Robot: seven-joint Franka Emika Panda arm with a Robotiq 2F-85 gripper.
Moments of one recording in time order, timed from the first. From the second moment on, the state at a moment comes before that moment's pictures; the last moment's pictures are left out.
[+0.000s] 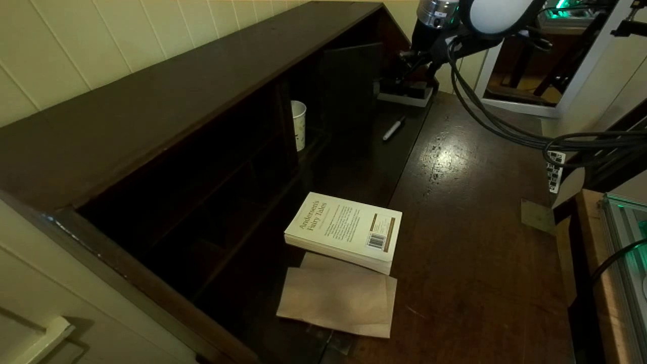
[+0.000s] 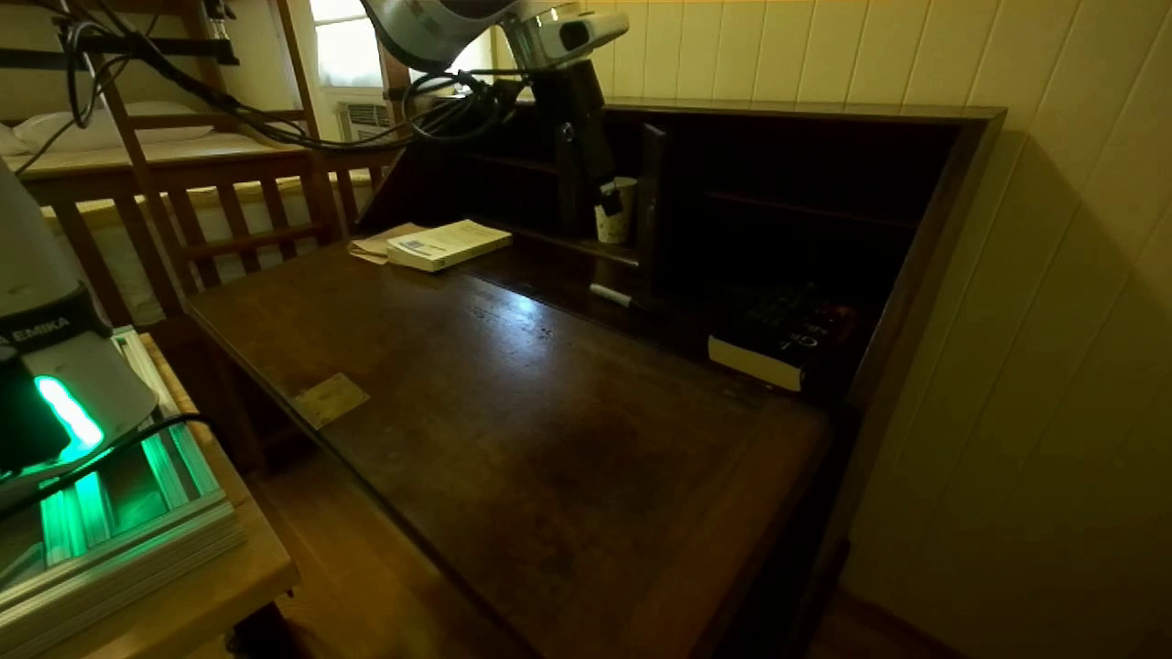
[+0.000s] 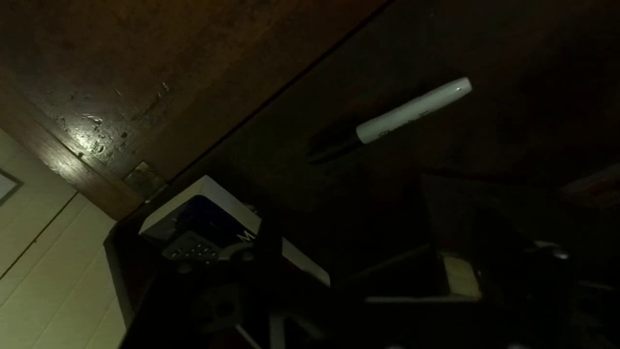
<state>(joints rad) -0.16 0.13 -0.28 -2.28 -0.40 2.73 0.58</state>
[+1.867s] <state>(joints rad) -0.08 0.49 -0.41 -2.15 -0.11 2.95 0.43</state>
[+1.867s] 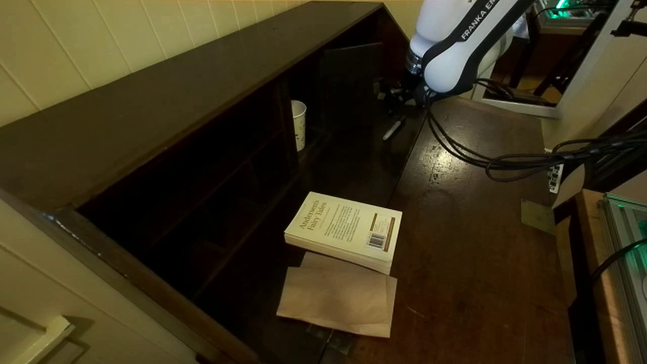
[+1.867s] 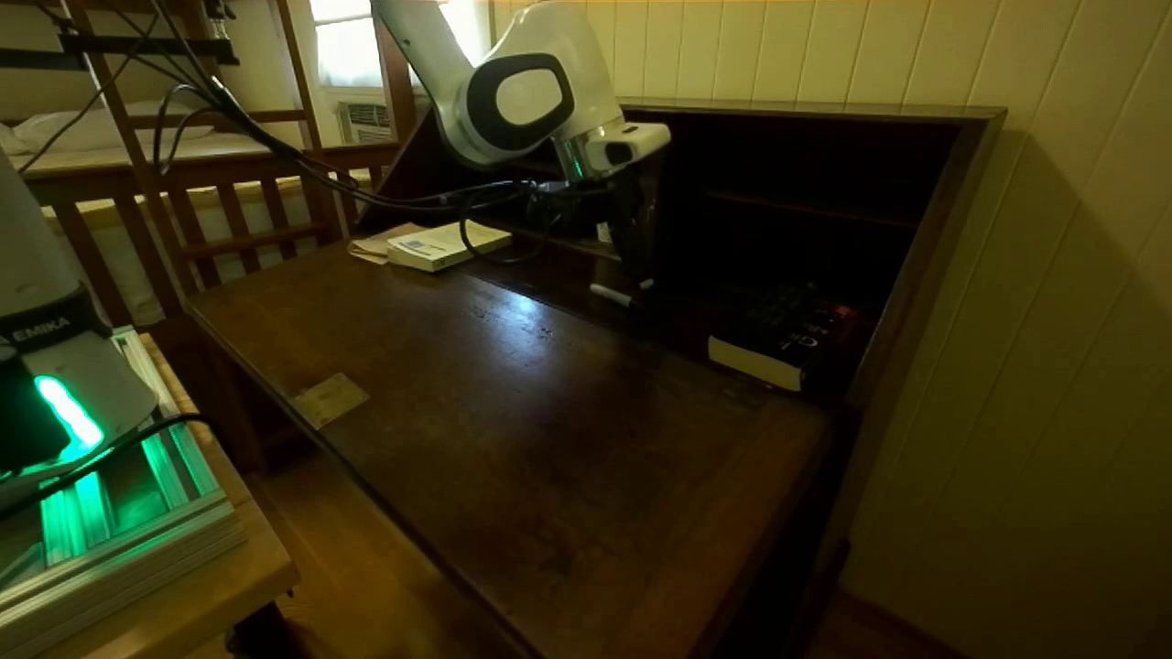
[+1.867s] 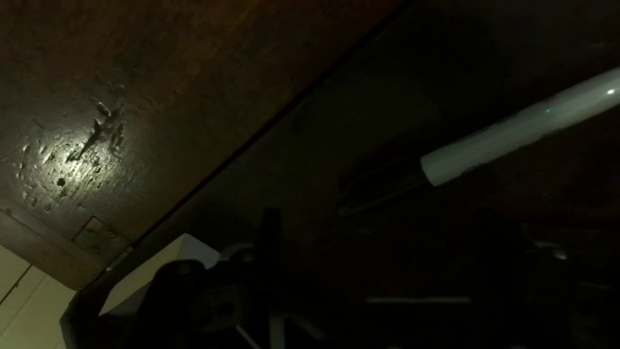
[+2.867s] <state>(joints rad) 0.01 0.53 -0.47 -2.13 -0.08 2.93 0.47</state>
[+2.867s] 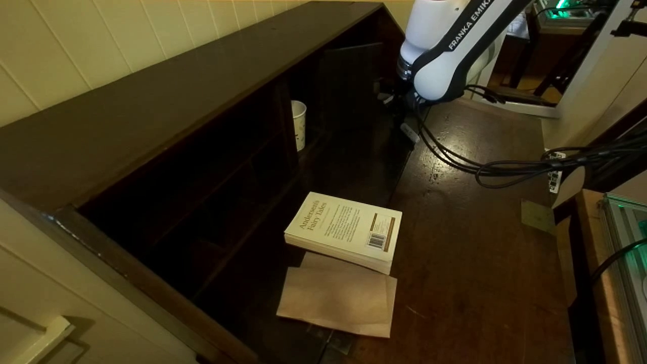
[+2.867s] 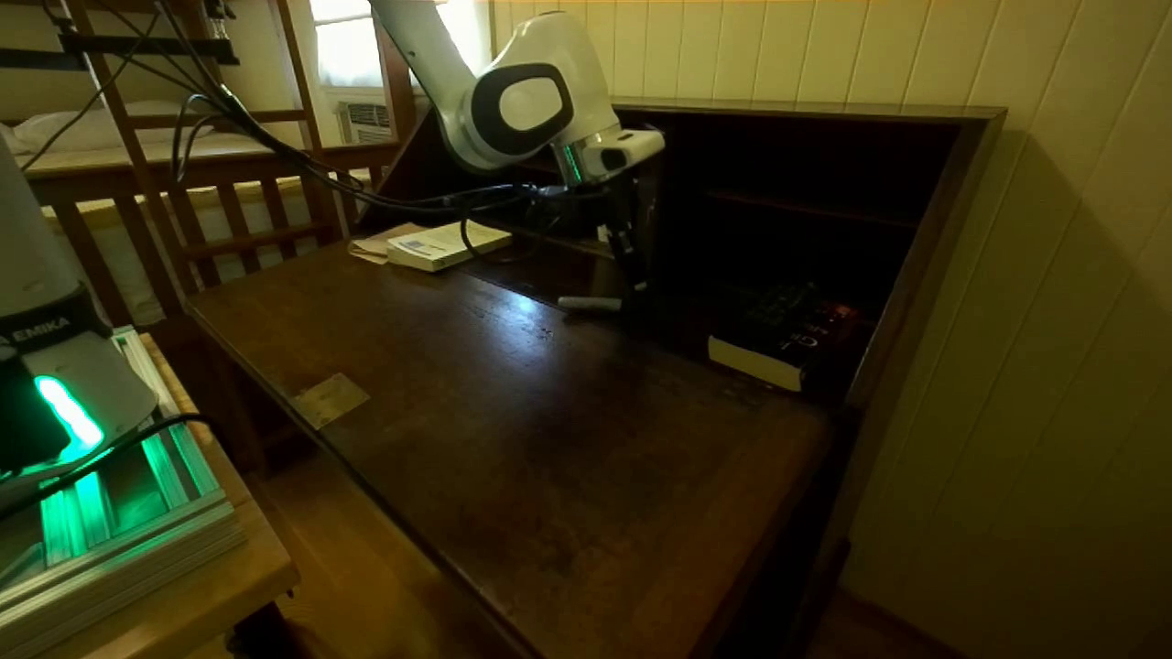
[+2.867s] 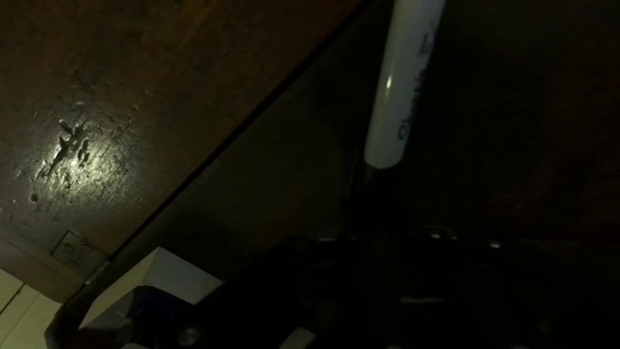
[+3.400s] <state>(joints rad) 0.06 0.53 -0.47 -2.12 -0.08 2.93 0.48</state>
